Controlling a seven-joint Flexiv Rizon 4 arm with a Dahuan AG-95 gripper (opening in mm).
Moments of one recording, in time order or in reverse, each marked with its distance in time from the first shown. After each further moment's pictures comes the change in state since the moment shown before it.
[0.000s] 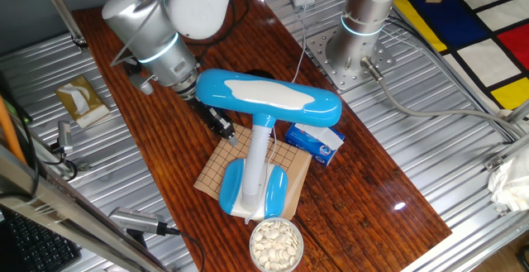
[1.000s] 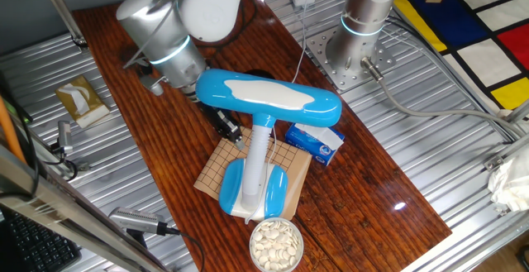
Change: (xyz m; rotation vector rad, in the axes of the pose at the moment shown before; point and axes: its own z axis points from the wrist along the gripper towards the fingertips) arm 0.009 0.009 0.017 -0.007 -0.034 0.020
